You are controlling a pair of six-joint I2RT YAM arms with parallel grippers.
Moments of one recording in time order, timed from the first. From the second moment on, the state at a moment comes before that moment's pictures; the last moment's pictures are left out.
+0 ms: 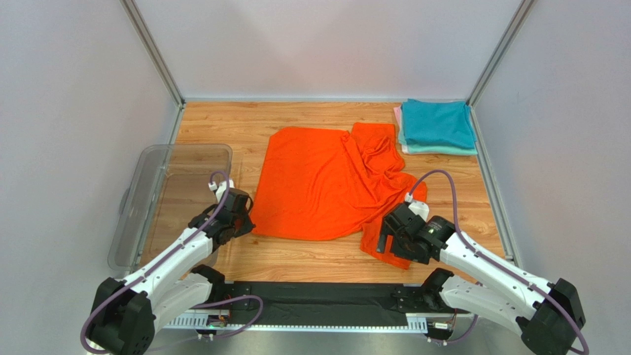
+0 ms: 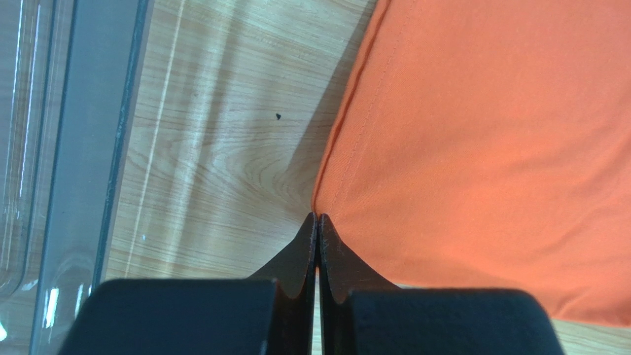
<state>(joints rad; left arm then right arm) -0.43 0.93 0.45 -0.49 -0.25 -0.75 0.76 0.89 0.59 -0.97 0.24 0.96</state>
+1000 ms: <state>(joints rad) -0.43 0.93 0.45 -0.49 -0.25 -0.74 0.69 1.03 0.49 -0.87 0.22 1.00</state>
